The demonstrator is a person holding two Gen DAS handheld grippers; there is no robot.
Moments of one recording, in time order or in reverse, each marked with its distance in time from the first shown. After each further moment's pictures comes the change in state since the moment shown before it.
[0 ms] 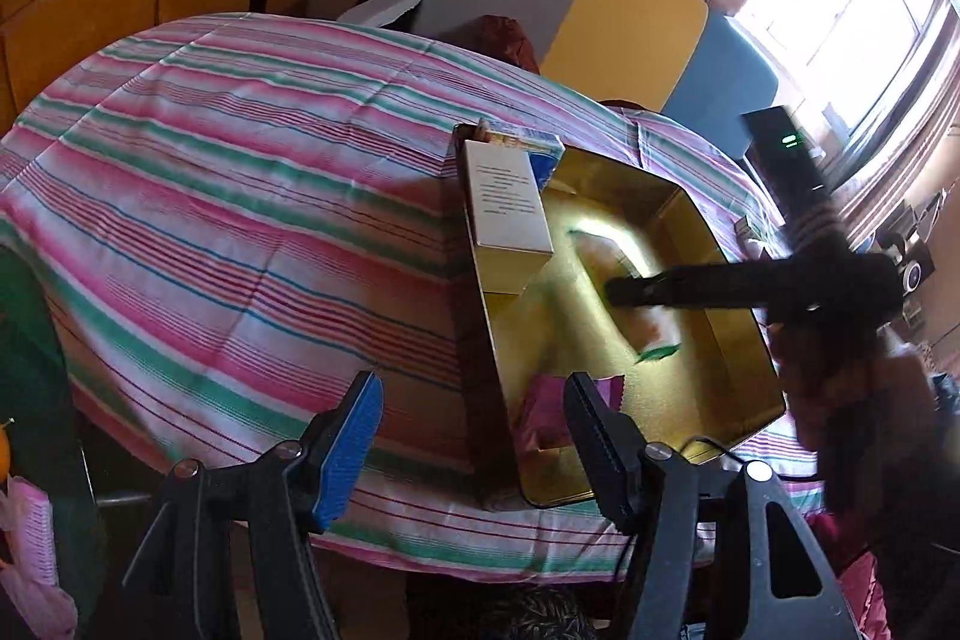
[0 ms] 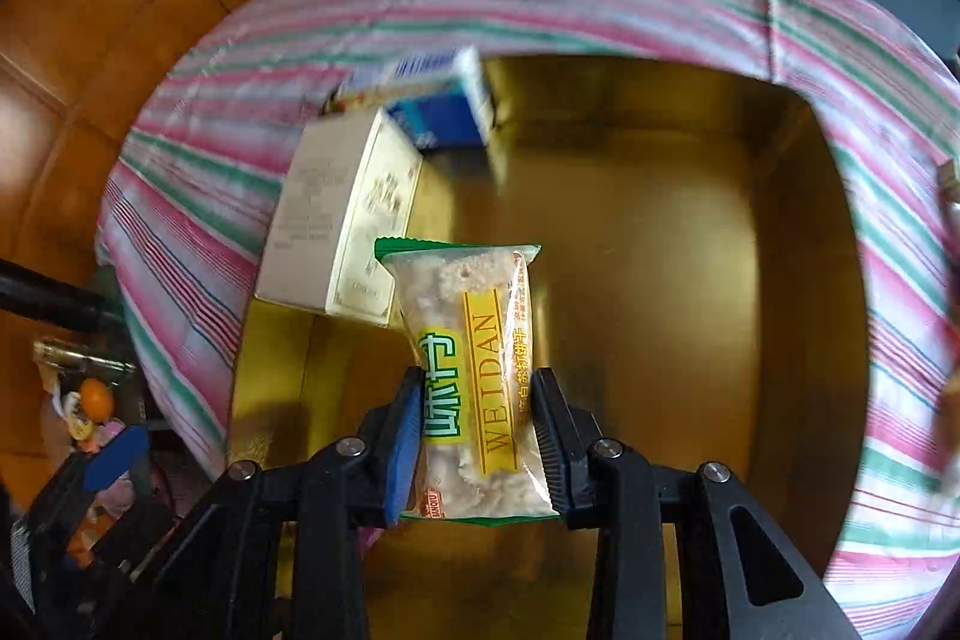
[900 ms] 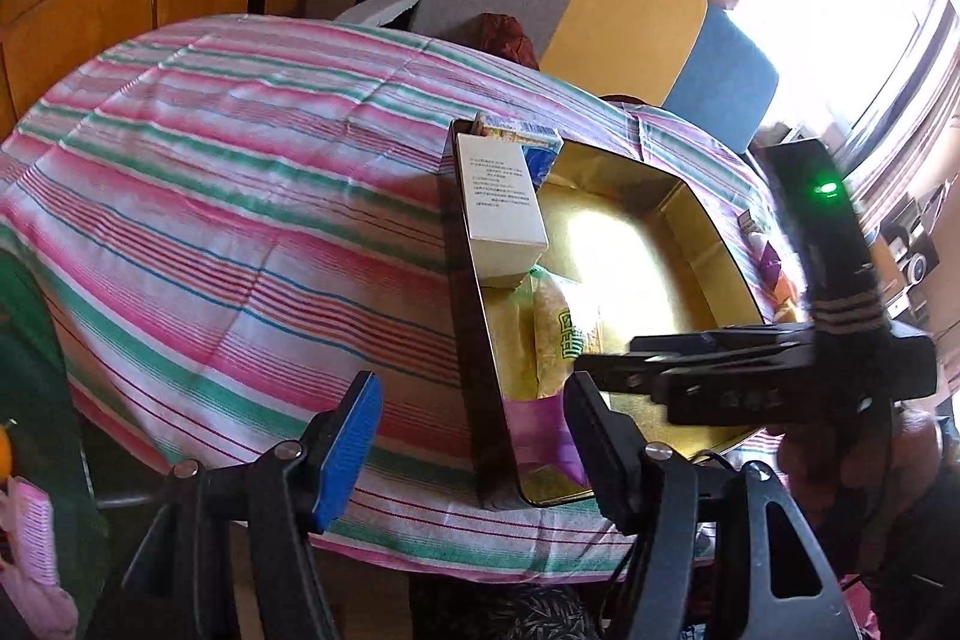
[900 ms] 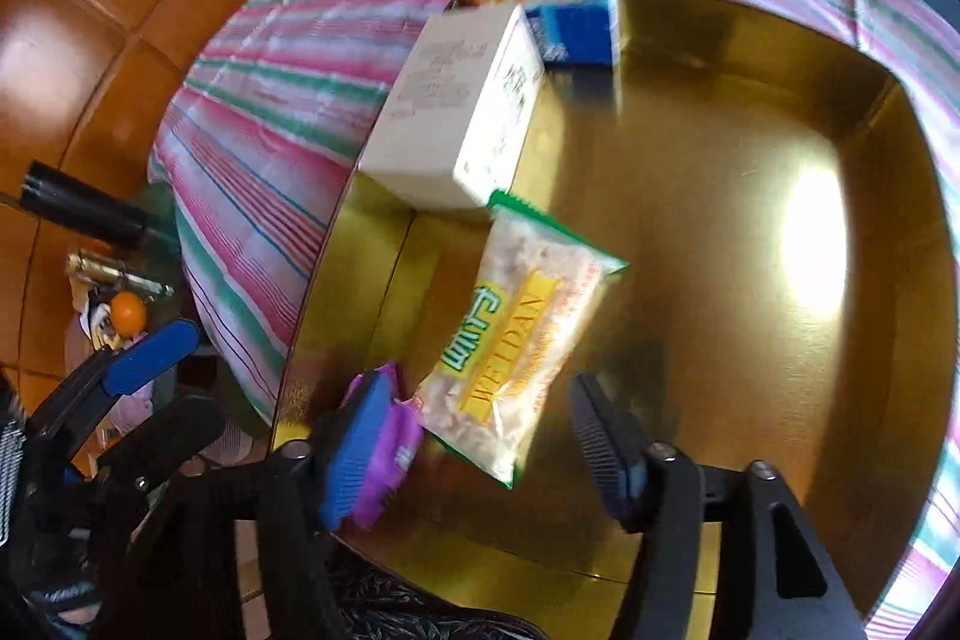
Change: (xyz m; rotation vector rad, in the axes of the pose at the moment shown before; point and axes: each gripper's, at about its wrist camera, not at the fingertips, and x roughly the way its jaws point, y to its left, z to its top) left arm -0.002 -0.010 -0.002 0.035 0.003 0.027; right arm 0.004 0.026 -0.040 -0.107 0.020 0.138
